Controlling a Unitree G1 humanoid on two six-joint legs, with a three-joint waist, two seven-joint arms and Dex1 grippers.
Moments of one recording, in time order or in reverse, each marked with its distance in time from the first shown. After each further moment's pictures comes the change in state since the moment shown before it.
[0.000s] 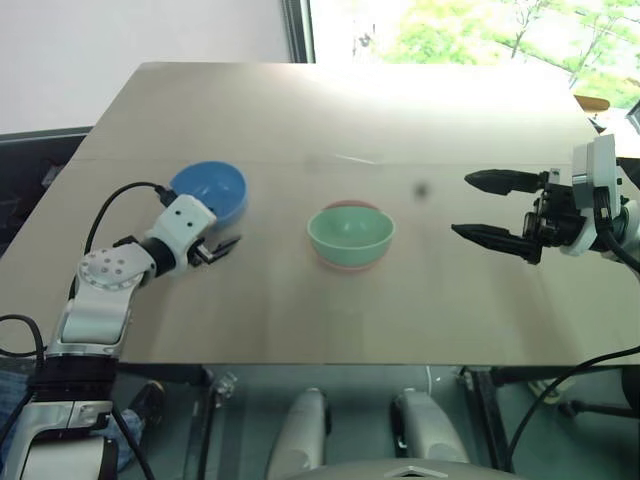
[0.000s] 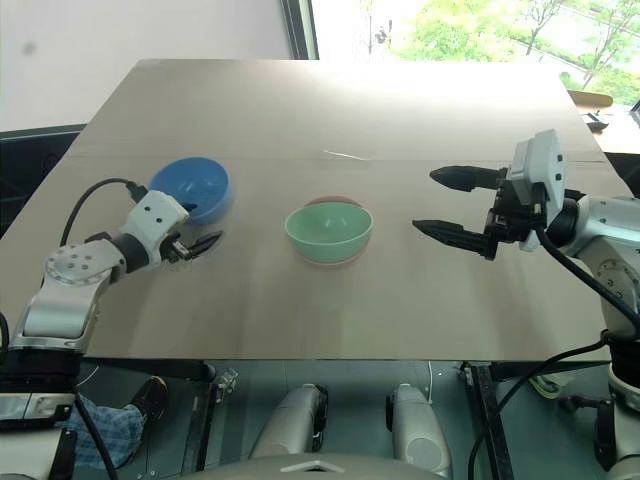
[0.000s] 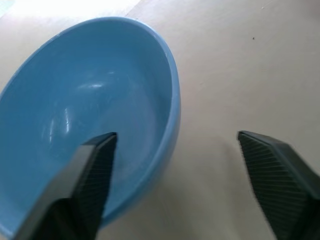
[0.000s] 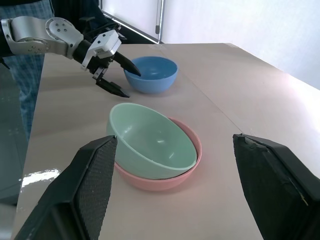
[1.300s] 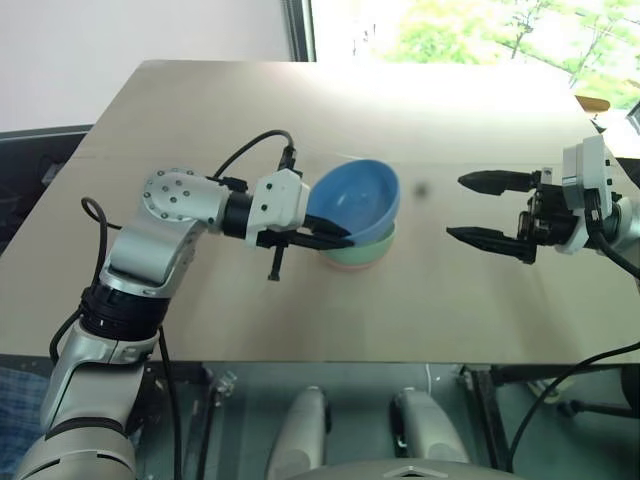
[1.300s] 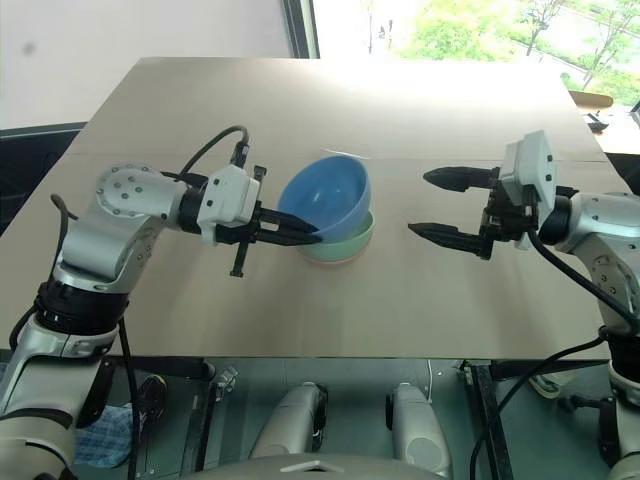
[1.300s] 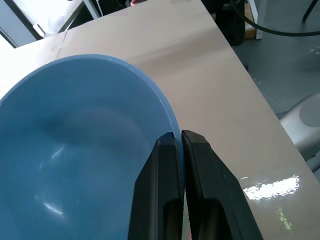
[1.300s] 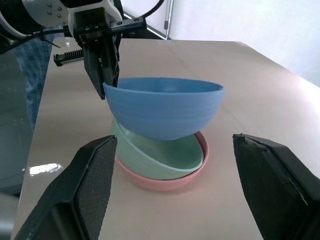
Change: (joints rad) left arm -0.423 -0.073 -0.274 -0.235 -0.291 0.054 -0.633; right arm -0.014 -0.031 0.049 0.023 -0.006 -0.049 0.008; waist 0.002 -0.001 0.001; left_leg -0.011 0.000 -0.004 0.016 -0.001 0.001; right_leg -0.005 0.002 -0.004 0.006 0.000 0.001
